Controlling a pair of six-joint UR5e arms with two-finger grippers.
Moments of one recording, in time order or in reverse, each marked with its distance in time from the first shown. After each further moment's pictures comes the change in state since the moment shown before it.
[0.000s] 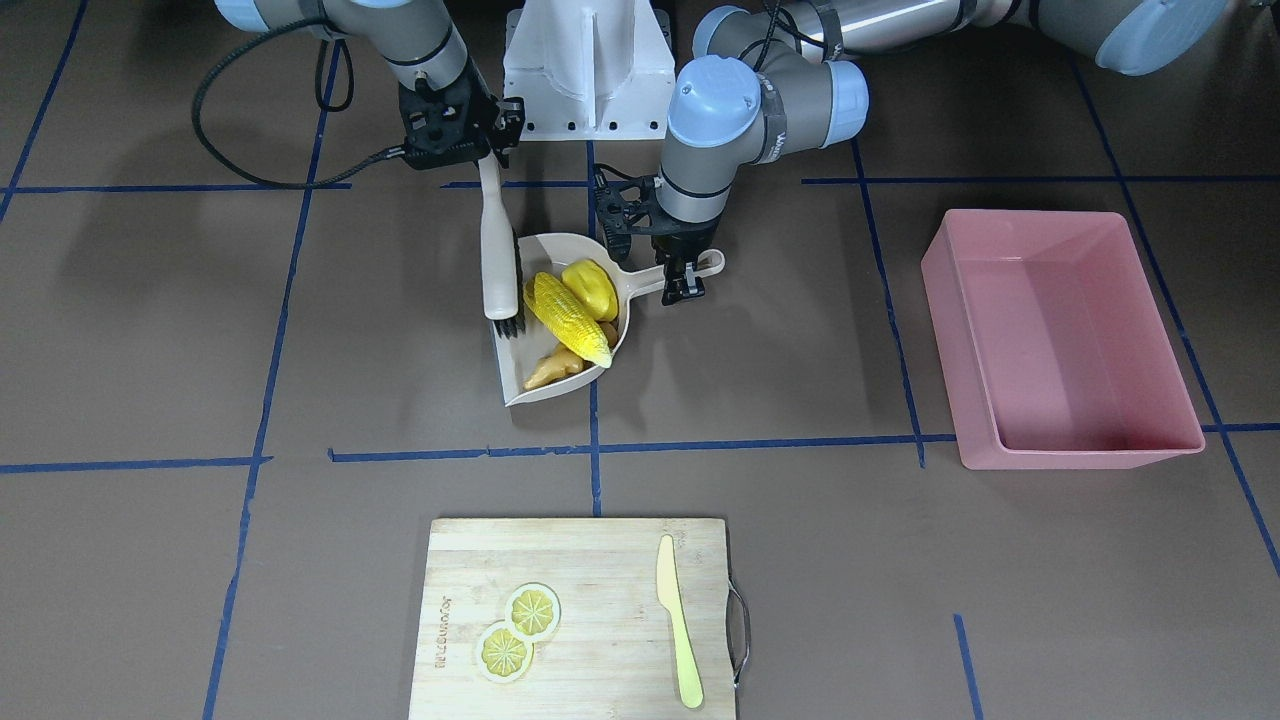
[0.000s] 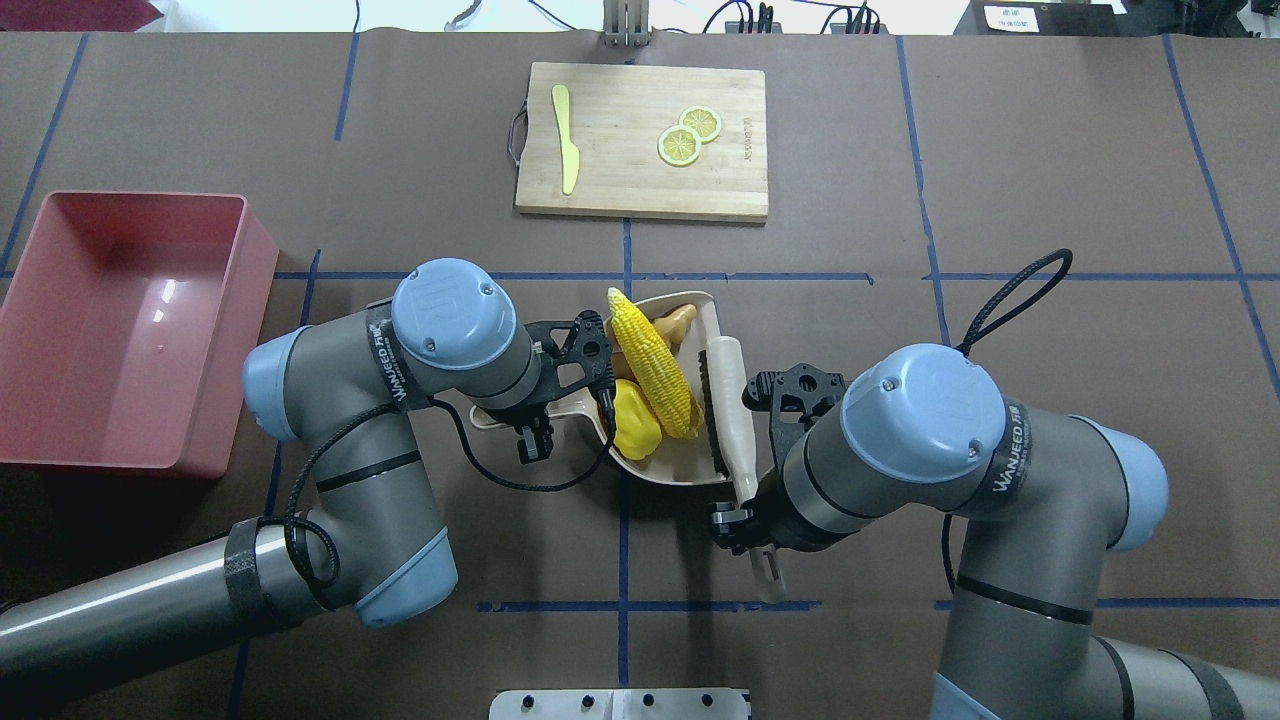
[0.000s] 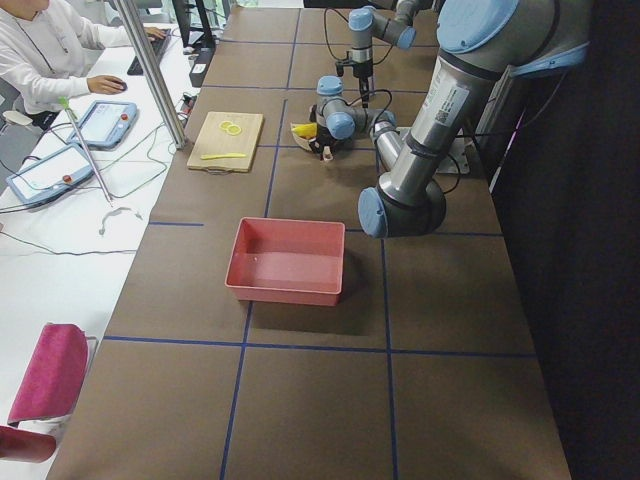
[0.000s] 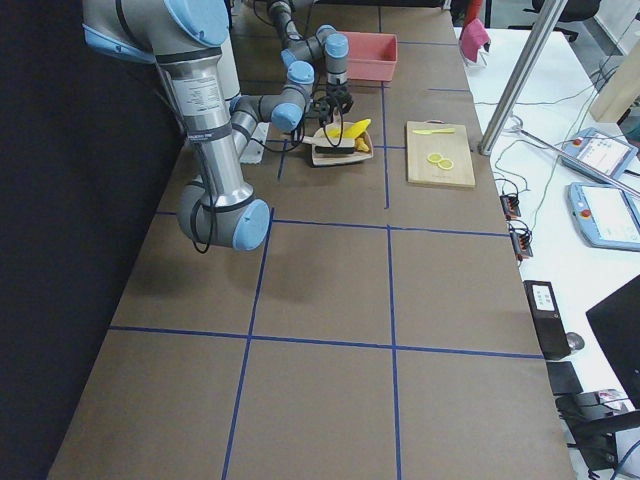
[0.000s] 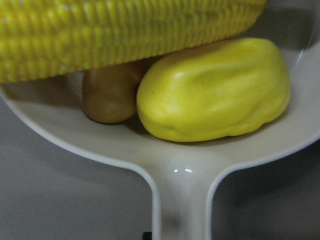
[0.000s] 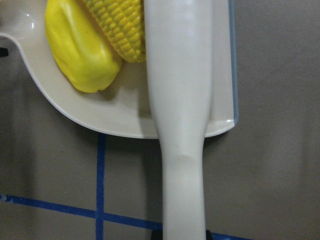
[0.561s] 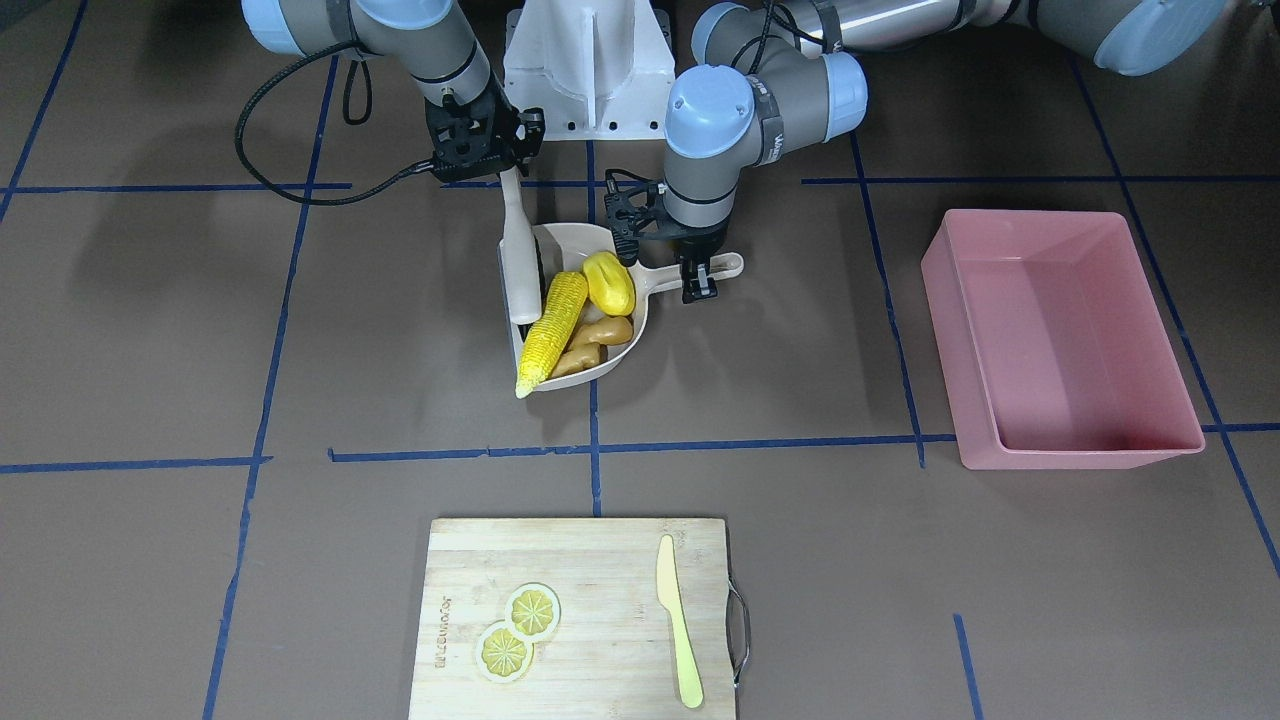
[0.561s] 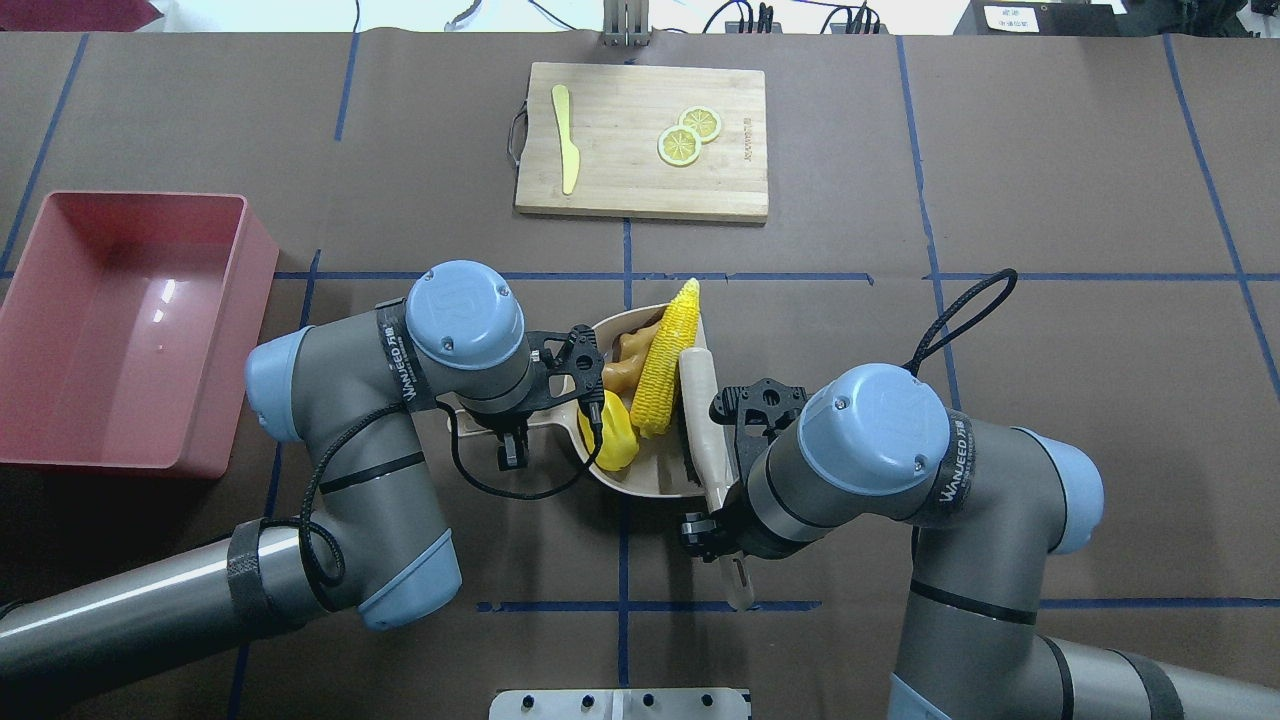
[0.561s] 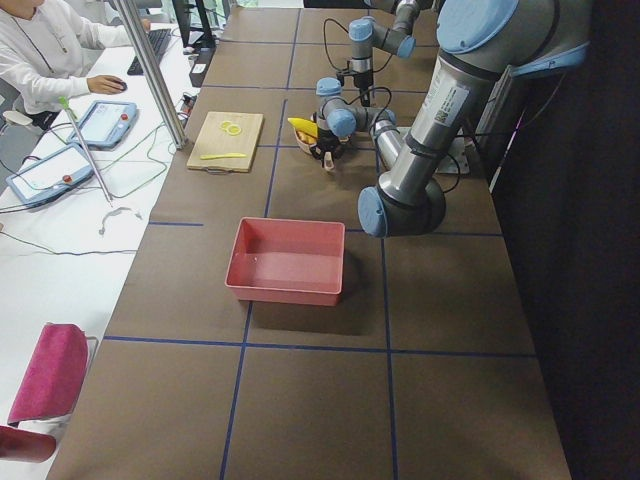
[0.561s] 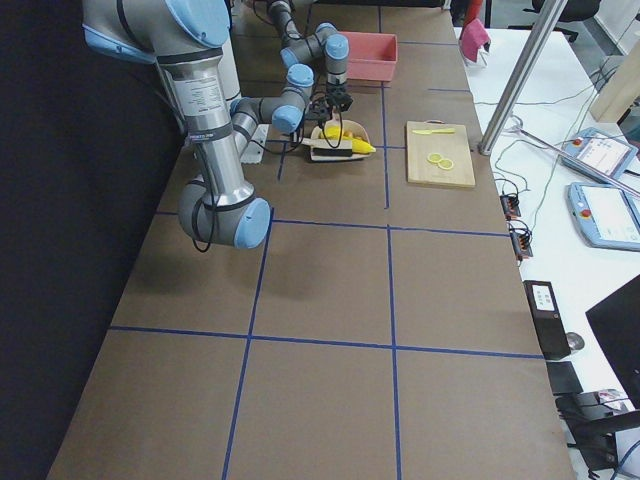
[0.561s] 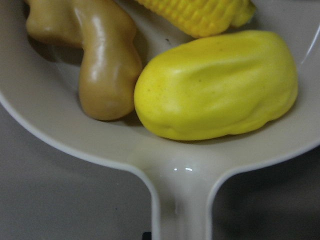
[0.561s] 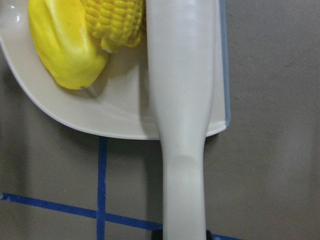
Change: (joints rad) left arm 0.005 -0.016 0.000 0.156 0.003 0.107; right arm -0.036 0.043 -0.115 0.112 -0.014 -0.002
